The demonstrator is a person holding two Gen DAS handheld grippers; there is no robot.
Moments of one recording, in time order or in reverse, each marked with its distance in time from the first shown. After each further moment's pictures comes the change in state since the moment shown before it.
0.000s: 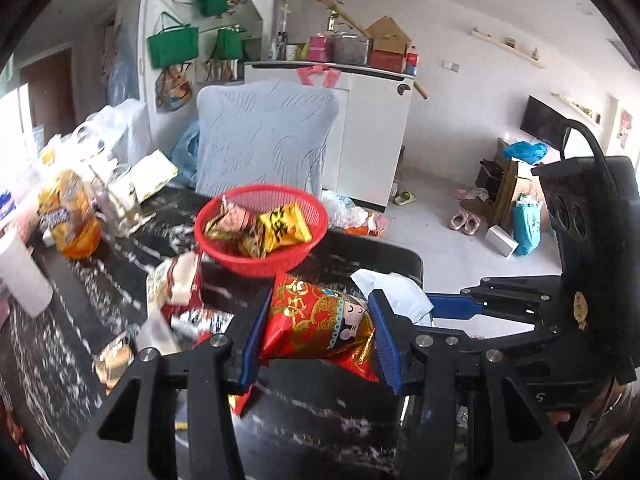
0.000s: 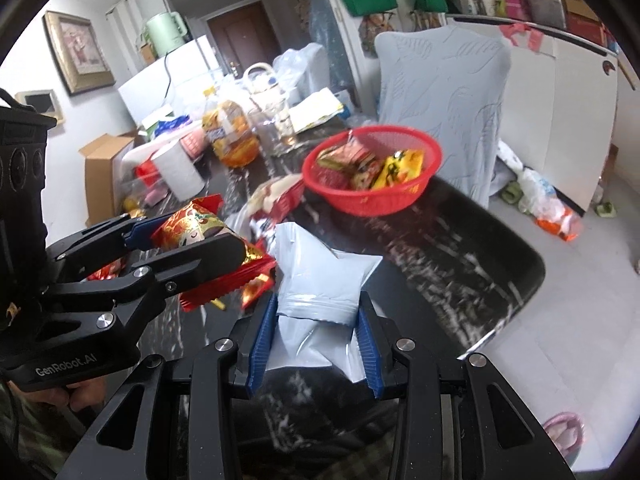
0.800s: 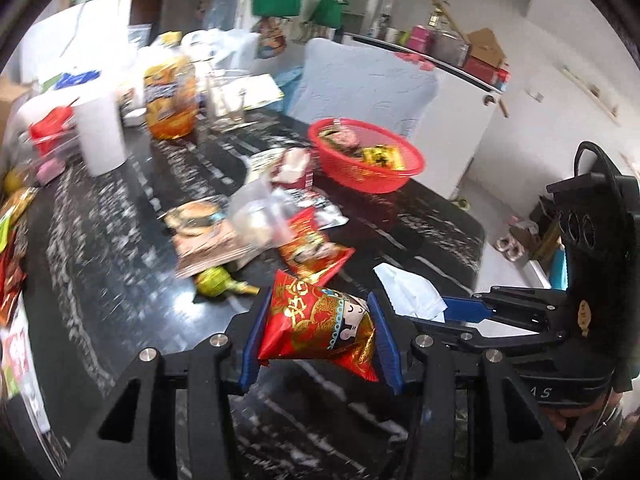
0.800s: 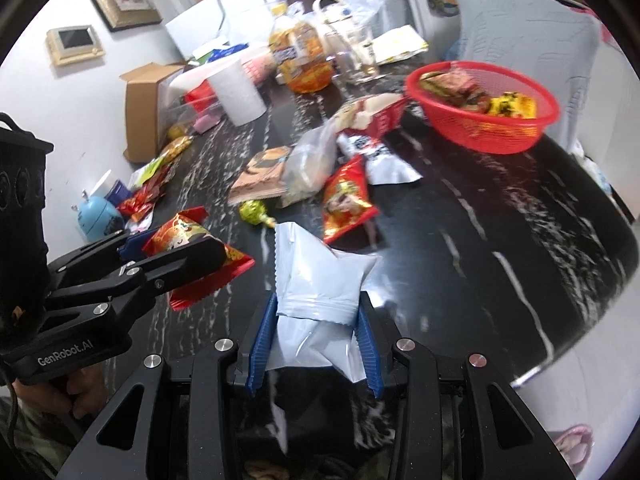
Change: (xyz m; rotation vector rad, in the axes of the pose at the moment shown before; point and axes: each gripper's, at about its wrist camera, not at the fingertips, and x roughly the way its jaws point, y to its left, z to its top) left arm -0.037 0.051 -0.091 -0.294 0.084 0.165; right arm 0.058 0.059 -0.040 -0.108 0.186 0.163
